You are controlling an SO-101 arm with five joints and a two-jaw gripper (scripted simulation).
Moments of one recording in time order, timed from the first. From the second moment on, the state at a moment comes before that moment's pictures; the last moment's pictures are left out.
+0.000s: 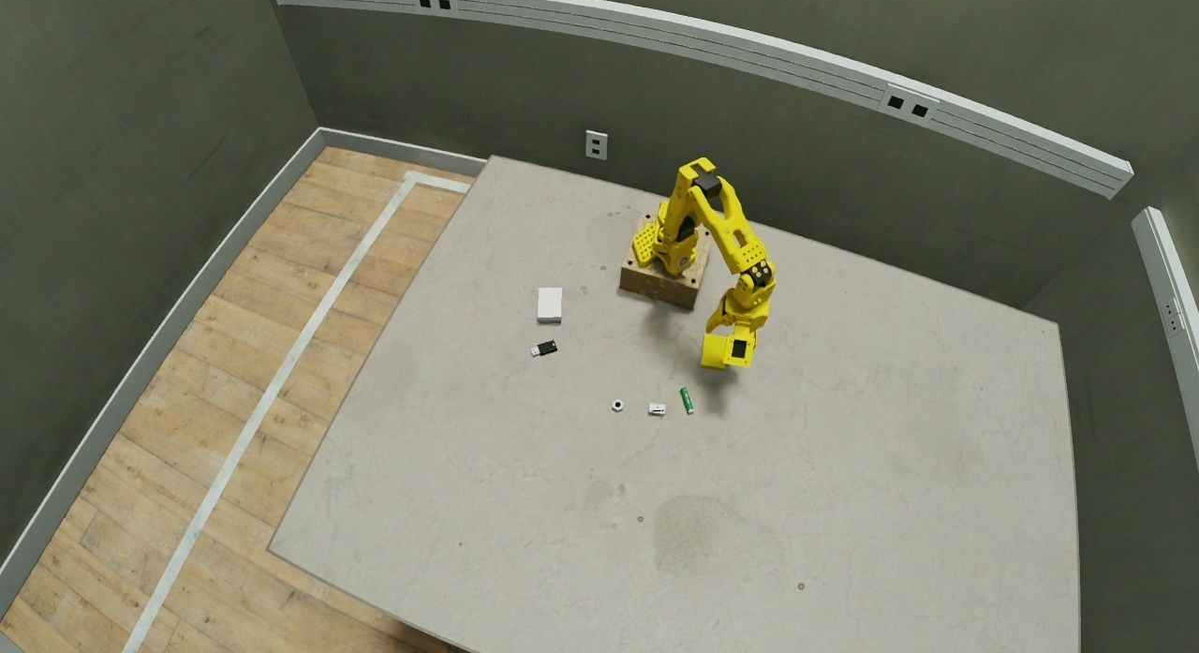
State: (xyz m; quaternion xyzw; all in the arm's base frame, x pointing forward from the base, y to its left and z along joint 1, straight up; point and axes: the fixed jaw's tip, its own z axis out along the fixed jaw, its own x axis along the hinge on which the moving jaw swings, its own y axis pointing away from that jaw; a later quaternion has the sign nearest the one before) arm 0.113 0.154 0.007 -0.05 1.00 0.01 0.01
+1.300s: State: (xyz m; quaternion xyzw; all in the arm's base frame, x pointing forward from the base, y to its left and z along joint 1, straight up) arm 0.113 0.153 0.005 -0.05 1.00 0.01 0.01
